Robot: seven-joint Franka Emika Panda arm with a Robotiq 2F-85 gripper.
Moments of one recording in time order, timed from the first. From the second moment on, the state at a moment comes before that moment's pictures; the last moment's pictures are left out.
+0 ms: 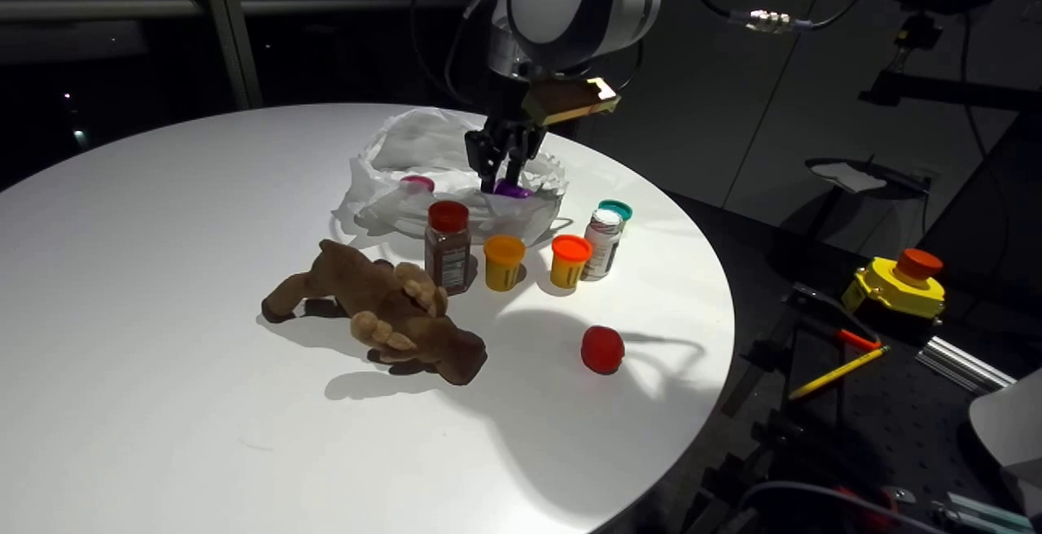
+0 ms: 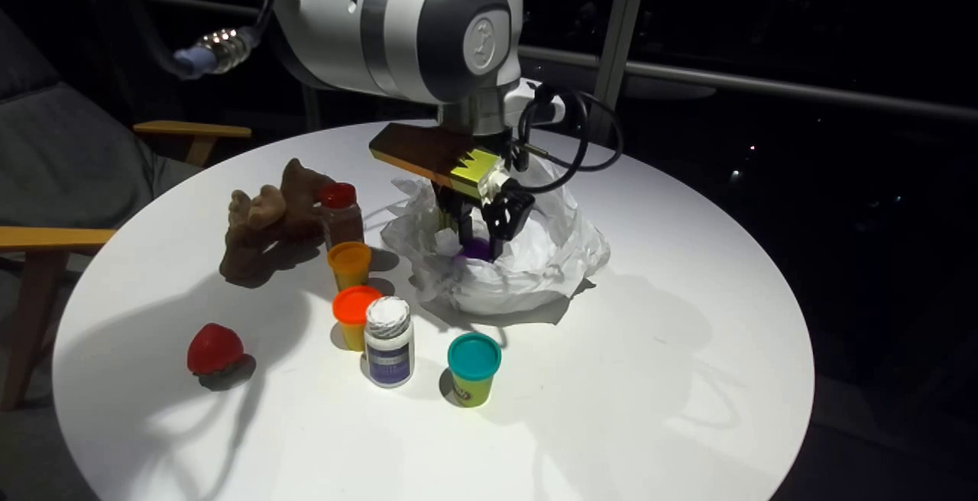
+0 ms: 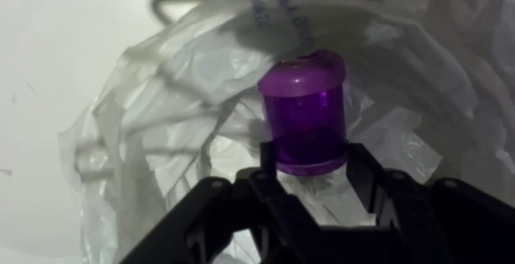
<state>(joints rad) 0.05 0.58 -0.07 -1.98 -0.04 2.69 0.16</state>
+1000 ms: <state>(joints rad) 0.06 0.38 0.05 -2.03 0.10 2.42 0.17</state>
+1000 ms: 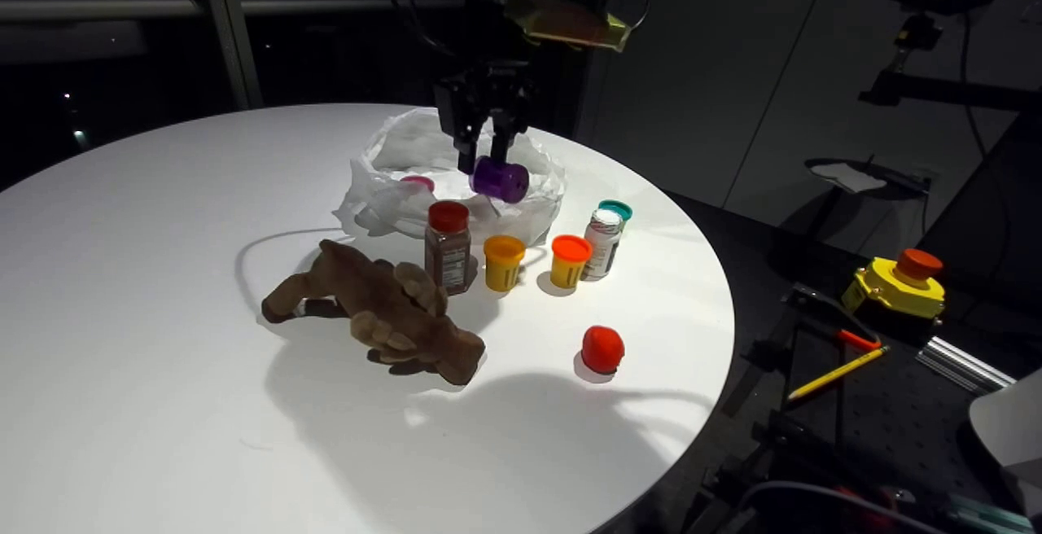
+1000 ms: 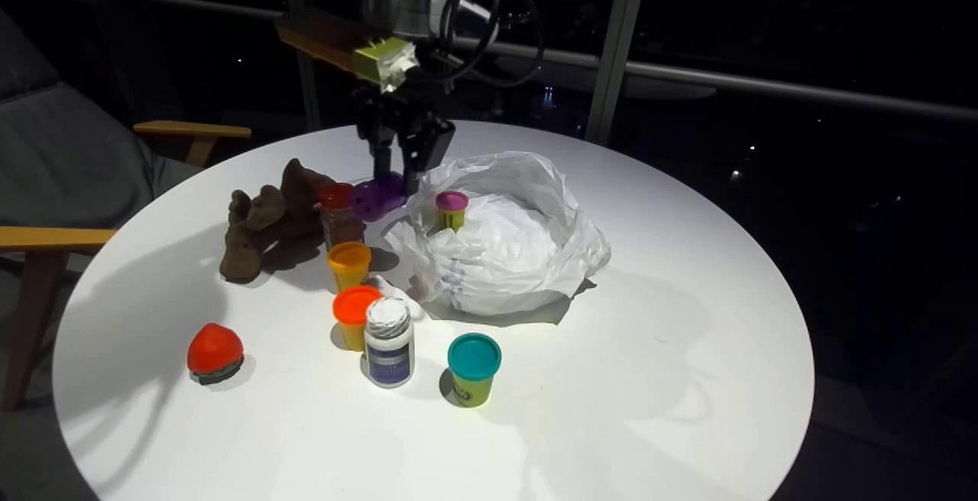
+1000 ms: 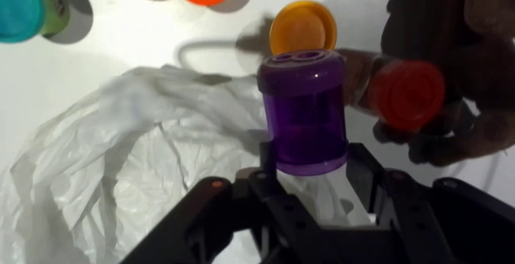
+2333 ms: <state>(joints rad) 0.25 0.39 0.08 -2.39 -0.06 2.85 0.23</state>
